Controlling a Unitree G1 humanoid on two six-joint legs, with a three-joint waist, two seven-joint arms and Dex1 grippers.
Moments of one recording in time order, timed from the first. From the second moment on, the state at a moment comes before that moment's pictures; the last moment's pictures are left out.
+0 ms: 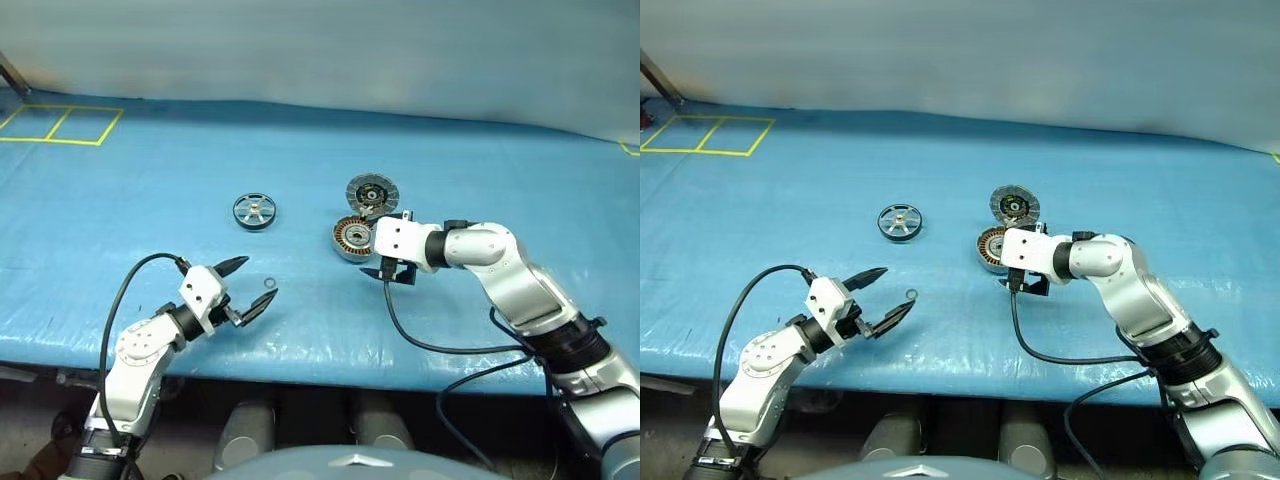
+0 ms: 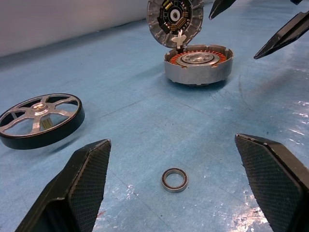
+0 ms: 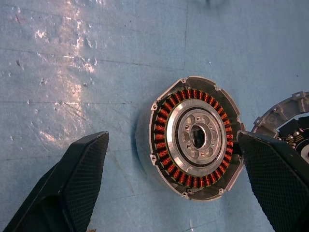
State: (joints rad) left arm 0.11 0.43 -0.03 -0.16 -0.24 -0.01 -0.72; right arm -0.54 -0.75 0.41 -0.11 -0.12 0.35 0.97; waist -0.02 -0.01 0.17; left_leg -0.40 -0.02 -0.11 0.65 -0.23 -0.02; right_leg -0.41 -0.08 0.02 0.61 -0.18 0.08
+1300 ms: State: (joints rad) left arm 0.19 0.40 -0.04 -0.13 -0.20 -0.09 -0.67; right arm -0.73 -0.60 0.50 0.30 -0.32 0.11 1.13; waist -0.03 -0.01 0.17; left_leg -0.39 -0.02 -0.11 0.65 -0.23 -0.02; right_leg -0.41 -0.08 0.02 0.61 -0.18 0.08
